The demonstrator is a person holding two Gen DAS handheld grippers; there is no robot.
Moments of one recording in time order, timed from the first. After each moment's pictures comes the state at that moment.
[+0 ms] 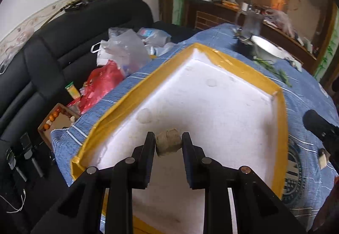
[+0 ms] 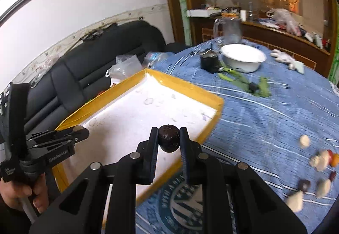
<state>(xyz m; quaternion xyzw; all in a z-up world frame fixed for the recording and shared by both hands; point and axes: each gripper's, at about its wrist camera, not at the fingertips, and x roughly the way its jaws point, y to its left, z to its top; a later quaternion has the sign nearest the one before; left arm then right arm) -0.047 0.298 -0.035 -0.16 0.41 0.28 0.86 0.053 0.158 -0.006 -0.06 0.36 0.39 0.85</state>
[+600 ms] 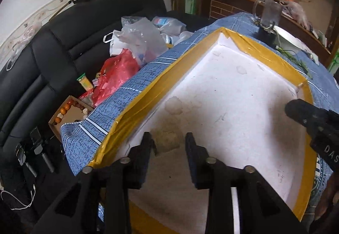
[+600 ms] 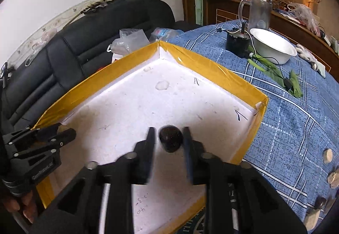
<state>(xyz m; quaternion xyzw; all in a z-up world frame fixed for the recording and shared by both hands) -0.053 0.321 -0.053 -0.14 0.44 0.31 0.83 0.066 0.228 -0.046 -0.12 0.41 0.40 0.81</state>
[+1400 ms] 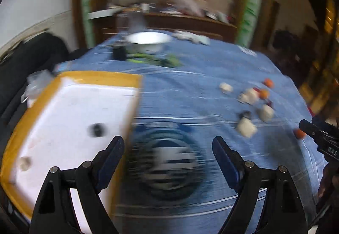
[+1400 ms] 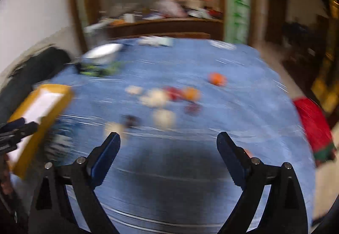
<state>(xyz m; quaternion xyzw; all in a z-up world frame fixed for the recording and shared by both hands) 0.016 0.100 -0.018 -0.04 0.39 0.03 0.92 0.036 -0.139 -0.020 0.01 0.37 0.08 0.92</state>
